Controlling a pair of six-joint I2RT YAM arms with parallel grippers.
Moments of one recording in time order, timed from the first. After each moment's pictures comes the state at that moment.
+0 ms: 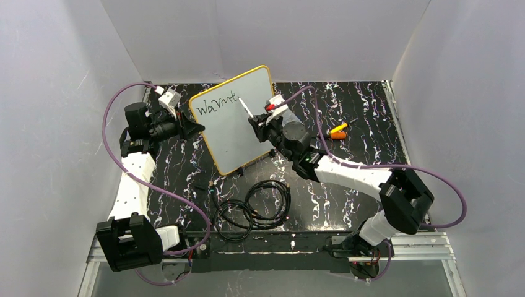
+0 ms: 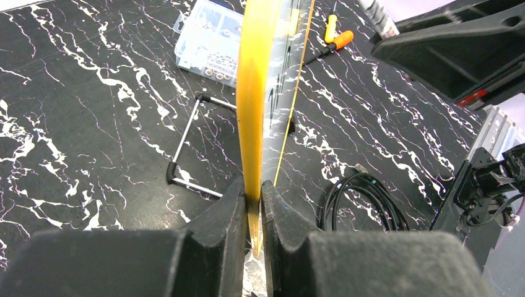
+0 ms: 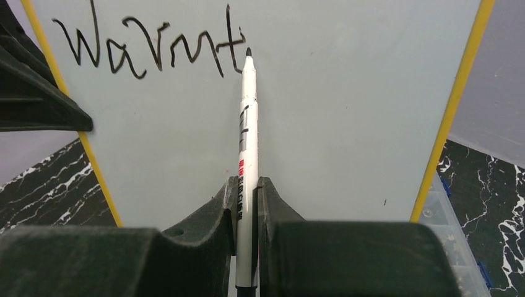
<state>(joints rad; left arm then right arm) 0.17 1.18 0.99 -0.30 1.00 0.09 0.92 1.53 0.98 0.59 0.22 0.07</state>
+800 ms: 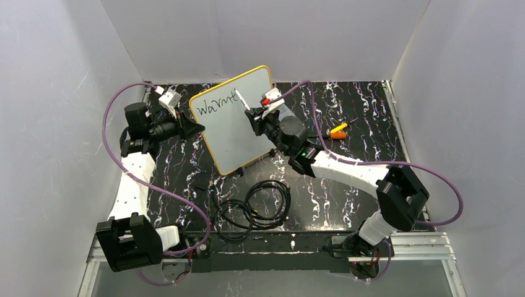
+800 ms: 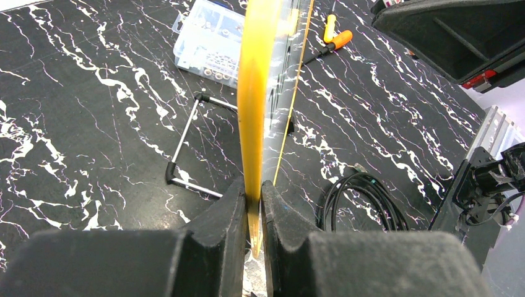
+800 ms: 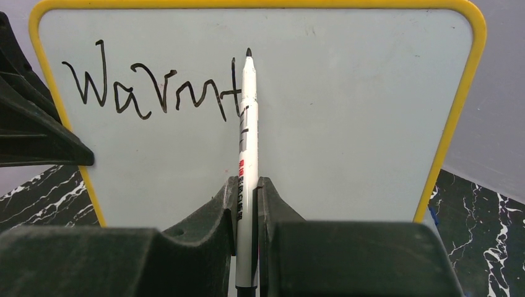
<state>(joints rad) 0.17 1.18 0.99 -0.30 1.00 0.09 0.92 1.56 1.07 0.59 0.23 0.02</state>
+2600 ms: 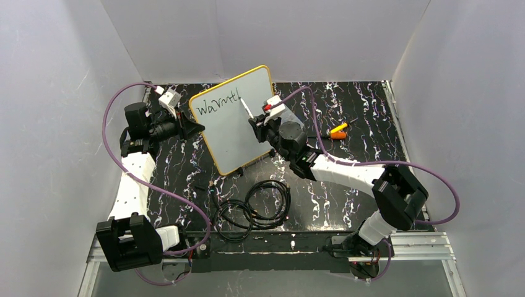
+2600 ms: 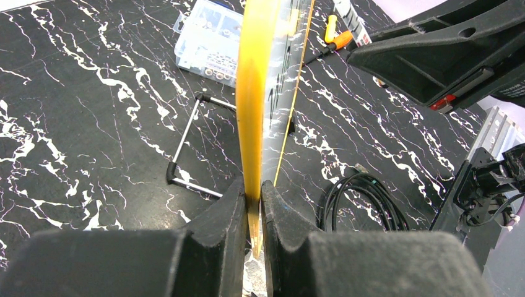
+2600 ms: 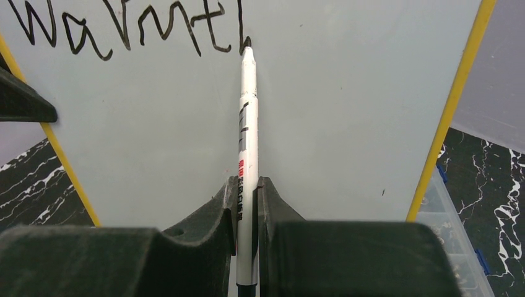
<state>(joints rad) 0.17 1.18 0.99 -0.30 1.00 0.09 0.92 1.56 0.99 0.59 0.24 0.07</state>
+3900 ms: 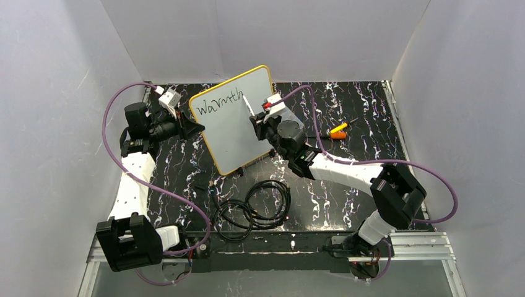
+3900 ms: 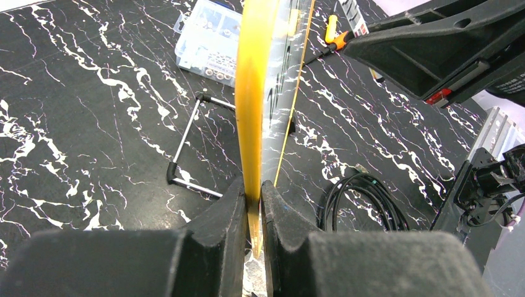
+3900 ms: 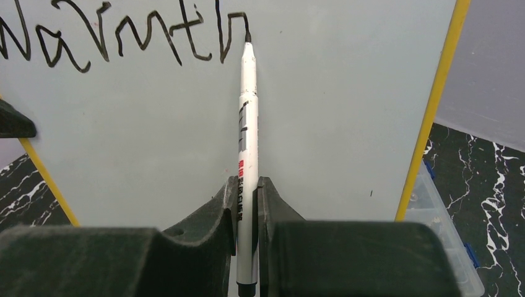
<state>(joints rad) 0.17 1.18 0.99 -0.30 1.00 0.09 0.92 1.58 1.02 0.59 0.30 0.08</state>
